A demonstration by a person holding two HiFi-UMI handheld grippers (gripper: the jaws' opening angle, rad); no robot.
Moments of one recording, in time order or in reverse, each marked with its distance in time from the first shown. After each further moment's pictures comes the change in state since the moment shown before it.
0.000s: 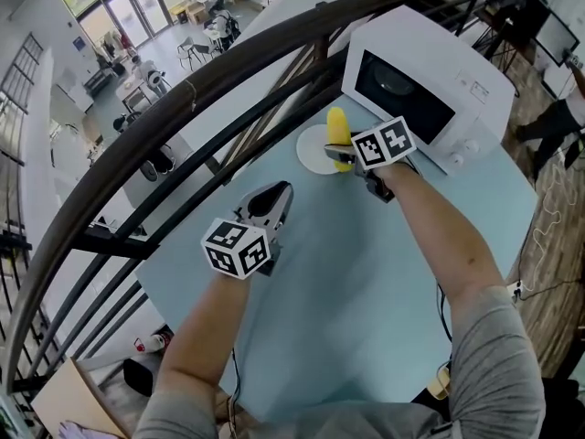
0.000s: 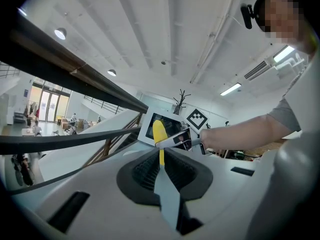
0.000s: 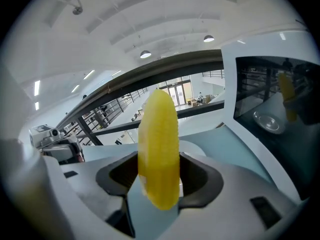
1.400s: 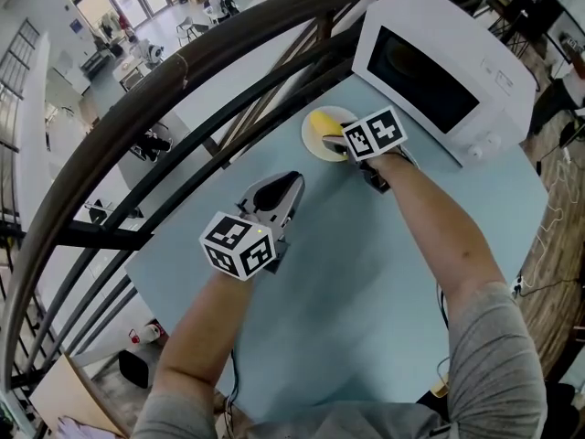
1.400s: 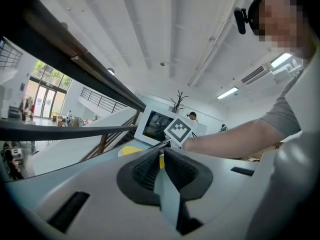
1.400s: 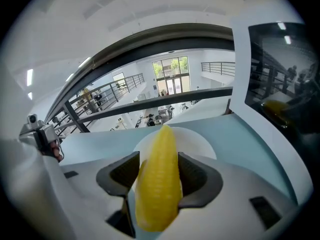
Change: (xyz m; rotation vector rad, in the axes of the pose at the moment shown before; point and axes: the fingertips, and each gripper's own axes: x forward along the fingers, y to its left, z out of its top) left arm 0.016 0.002 -0.018 -0.025 -0.016 -0.054; right arm 0.066 -0.023 -0.031 -0.039 0.095 -0.063
